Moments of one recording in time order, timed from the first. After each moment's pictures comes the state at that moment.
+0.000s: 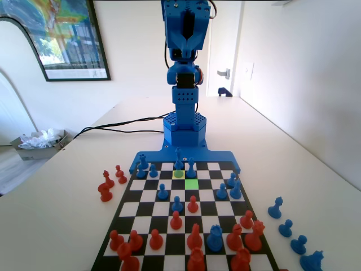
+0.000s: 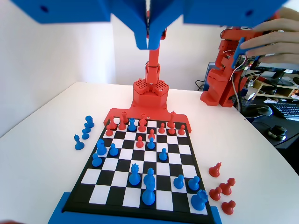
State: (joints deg) arm 0.8 173.7 125.2 90.5 -95.8
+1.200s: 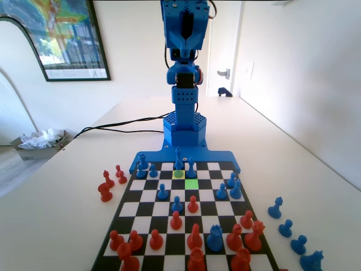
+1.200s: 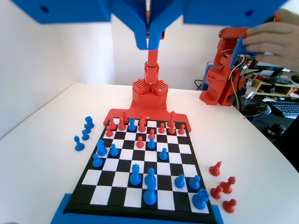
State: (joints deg) arm 0.6 173.3 124.9 90.5 -94.3
